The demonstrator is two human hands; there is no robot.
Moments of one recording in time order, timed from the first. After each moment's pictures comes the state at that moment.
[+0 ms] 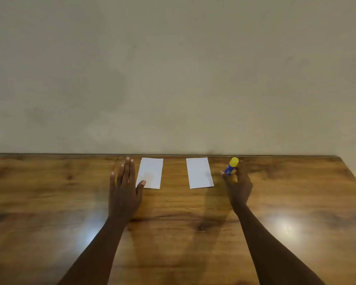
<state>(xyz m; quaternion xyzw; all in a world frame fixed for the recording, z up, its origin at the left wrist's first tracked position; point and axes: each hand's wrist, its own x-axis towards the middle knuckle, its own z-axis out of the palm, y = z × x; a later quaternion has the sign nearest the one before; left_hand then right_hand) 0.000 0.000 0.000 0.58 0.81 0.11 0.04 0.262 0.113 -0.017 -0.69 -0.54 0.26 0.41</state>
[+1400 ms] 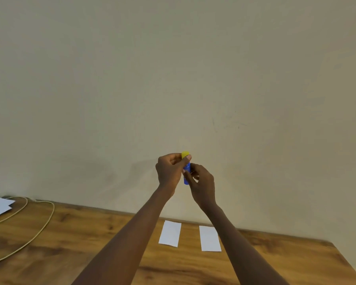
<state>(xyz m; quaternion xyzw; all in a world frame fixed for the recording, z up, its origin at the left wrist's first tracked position) 0.059 -0.016 0.298 0.38 0.56 0.71 0.17 0.136 0.026 0.251 -0.34 -0.76 0.22 0.51</state>
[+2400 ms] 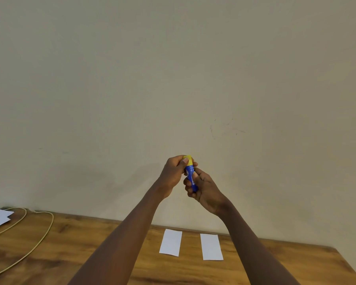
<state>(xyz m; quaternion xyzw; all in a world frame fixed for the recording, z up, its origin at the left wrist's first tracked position) 0.047 -0.015 0.314 0.57 0.51 0.58 0.29 0.160 0.026 0.282 -0.19 -0.67 0.64 0.34</state>
